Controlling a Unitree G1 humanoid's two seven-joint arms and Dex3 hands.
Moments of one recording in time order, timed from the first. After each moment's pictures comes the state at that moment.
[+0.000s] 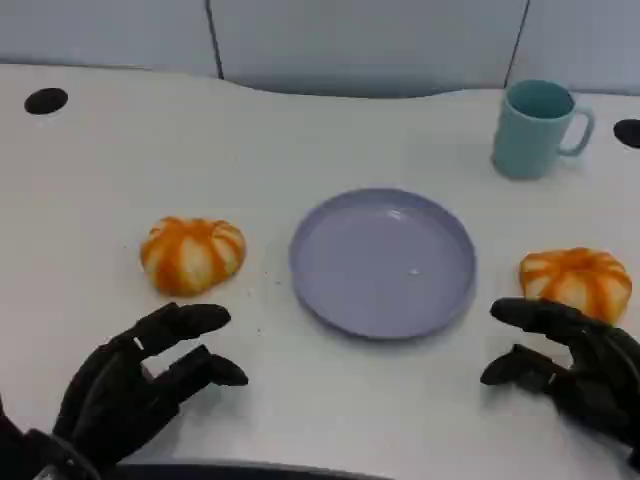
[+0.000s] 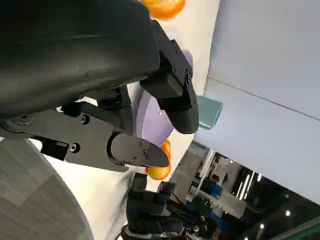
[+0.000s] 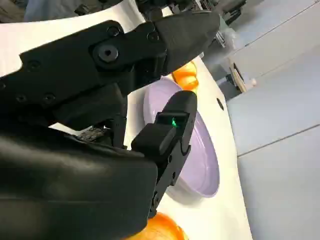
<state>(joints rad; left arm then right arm) -0.22 0.08 0.26 0.73 -0.47 -0.15 -0.95 -0.36 -0.14 -0.27 0.97 0.38 -0.14 0.92</state>
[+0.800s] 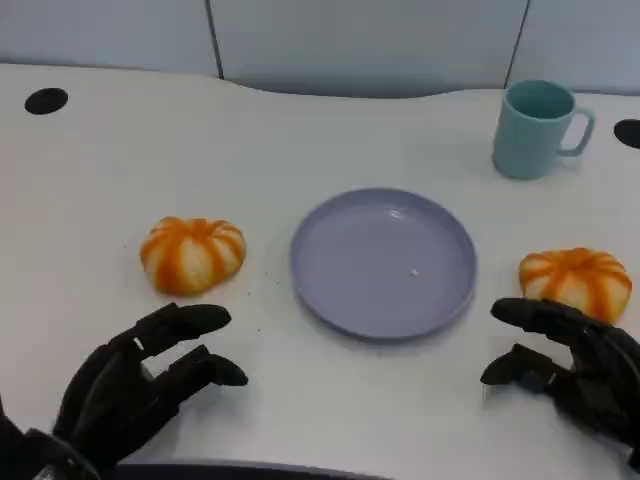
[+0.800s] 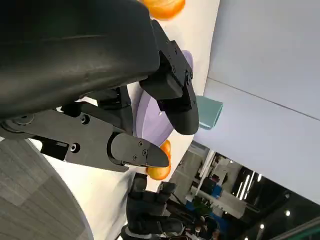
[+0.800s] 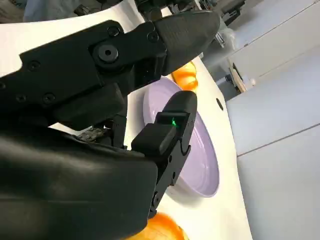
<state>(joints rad) -0.22 0.08 0.26 0.73 -0.47 -0.15 -0.95 -0.36 -0.14 -0.27 0.97 0.38 -0.14 0.92</state>
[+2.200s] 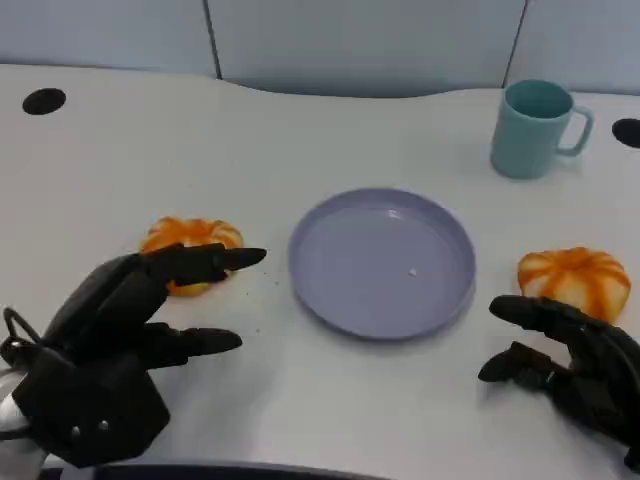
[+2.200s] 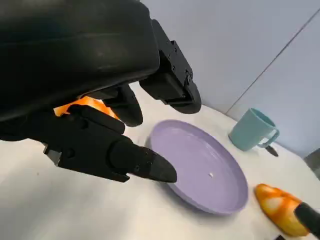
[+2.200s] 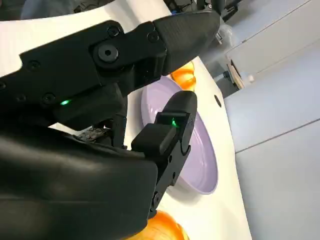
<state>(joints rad) -0.19 0.30 0.01 0.24 0.37 -0.54 -0.27 -0.35 -0.13 -0.27 0.95 0.39 -0.14 0.90</state>
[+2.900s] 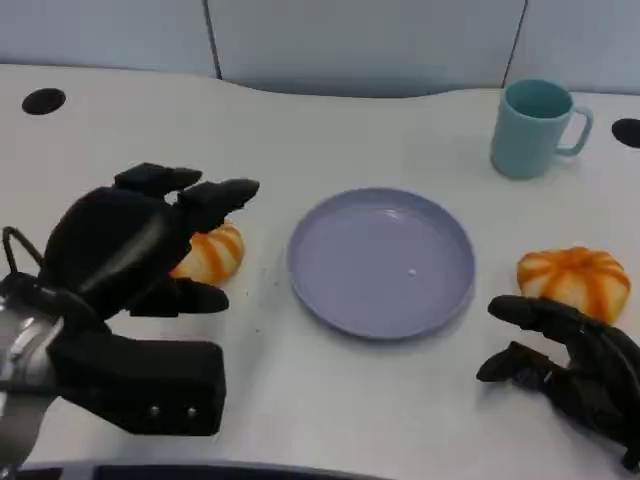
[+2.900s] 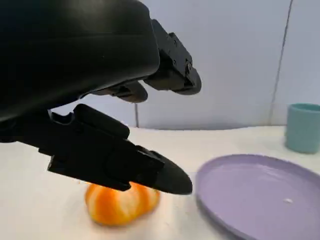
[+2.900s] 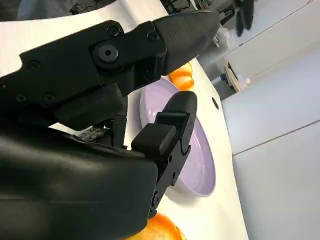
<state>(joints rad) -0.29 0.42 -0.11 0.01 0.85 -0.27 -0.10 -0.36 -0.12 -0.27 0.99 0.38 -0.18 0.92</state>
